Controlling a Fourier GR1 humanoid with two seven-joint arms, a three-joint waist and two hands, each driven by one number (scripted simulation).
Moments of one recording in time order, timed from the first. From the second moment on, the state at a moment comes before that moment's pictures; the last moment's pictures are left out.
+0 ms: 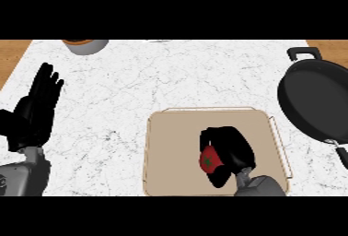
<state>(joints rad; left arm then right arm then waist) -0.20 0.22 0.12 -1.62 0.09 0.16 0.22 -0.14 -0.03 0.38 -1.56 1.00 0.30 0.27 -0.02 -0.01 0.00</state>
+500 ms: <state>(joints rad) -0.16 0.23 0.12 -1.64 0.10 0.14 0.21 -0.07 -0.01 0.31 -2.03 1.07 0.08 0.47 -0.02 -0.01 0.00</state>
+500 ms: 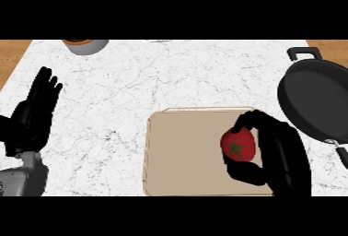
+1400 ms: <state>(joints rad) -0.20 0.21 0.11 -1.64 0.07 0.14 0.24 -0.19 -0.19 -0.26 -2.02 0.73 0.08 0.41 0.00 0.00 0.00</state>
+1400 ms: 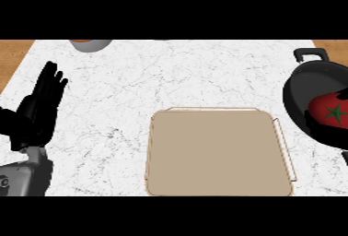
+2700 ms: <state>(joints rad) -0.21 0.20 0.11 -1.65 0.07 0.11 0.24 -0.54 -0.49 -0.50 -0.77 0.82 -0.30 -0.09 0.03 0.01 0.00</state>
